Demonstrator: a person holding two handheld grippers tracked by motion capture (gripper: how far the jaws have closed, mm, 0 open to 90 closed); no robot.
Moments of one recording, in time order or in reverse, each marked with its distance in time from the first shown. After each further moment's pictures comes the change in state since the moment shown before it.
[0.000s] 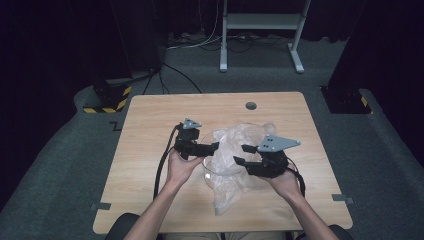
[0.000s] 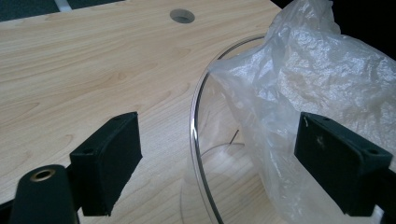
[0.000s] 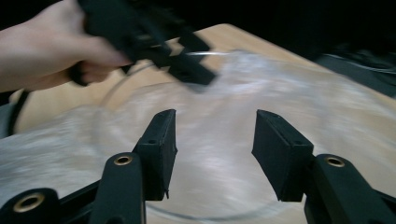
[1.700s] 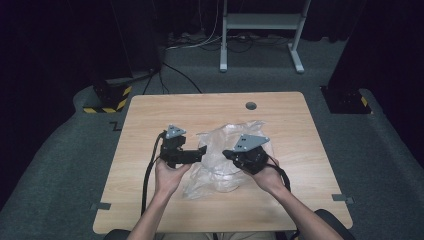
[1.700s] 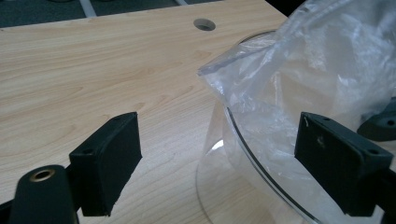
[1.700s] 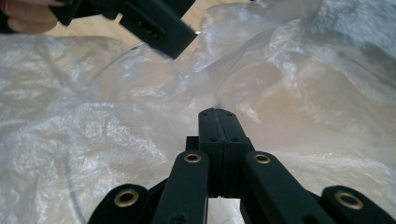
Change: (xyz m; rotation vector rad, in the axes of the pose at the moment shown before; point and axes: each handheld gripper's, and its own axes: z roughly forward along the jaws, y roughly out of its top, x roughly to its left) left arm 0.007 -0.024 -0.040 -0.075 0.065 -0.050; right arm 0.019 0.015 0.049 0.154 0.010 -0.181
